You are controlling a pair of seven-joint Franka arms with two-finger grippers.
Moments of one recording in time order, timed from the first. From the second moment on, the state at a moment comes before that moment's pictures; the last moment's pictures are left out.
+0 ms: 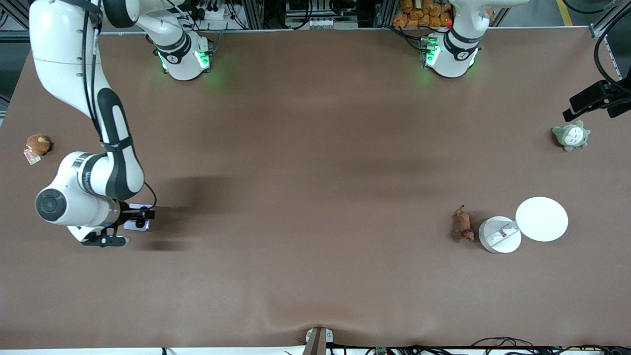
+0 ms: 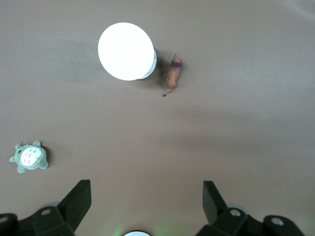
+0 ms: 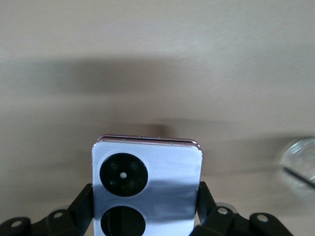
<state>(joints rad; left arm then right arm) -0.06 -0.01 0.09 -1.46 -0.06 1.46 -0.09 0.18 0.66 -0.33 -1.71 0.20 2.19 -0.23</state>
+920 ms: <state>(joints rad) -0.08 -0.01 0.04 -1.47 -0.01 1.43 -0.09 0.14 0.69 -0.30 -1.78 0.20 2.33 -0.30</state>
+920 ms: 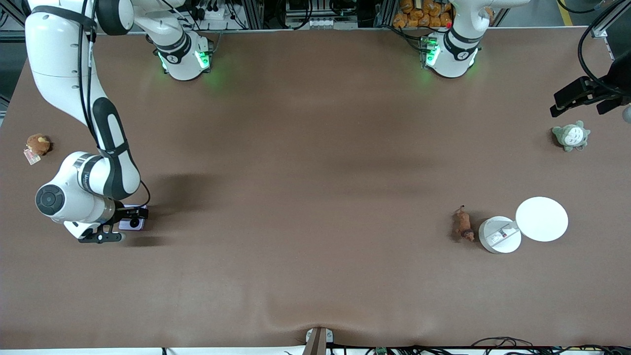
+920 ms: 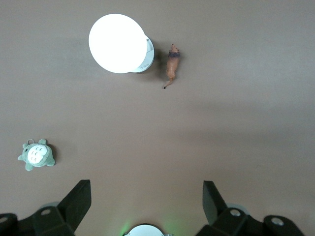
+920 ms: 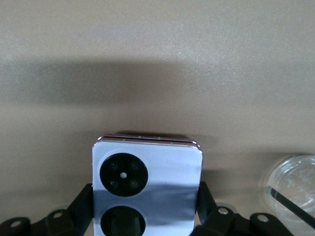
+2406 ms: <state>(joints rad) -0.08 -0.01 0.04 -1.51 -0.01 1.43 -0.09 0.11 0.53 -0.36 -1.05 0.20 1.35 -0.30</state>
